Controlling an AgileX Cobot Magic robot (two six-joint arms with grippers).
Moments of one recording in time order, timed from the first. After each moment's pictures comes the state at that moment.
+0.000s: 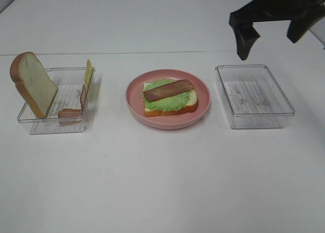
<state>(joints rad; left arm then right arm) 0.06 0.00 -0.52 -0.03 1.08 -0.01 0.34 1.80 -1.61 -0.14 1.22 0.06</state>
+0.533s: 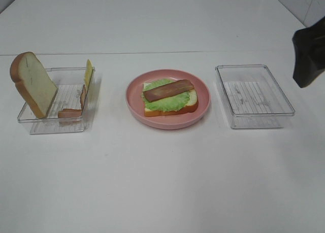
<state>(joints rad) 0.06 0.00 -0.52 -0.03 1.08 -0.01 0.33 1.35 -1.20 -0.14 1.22 0.07</state>
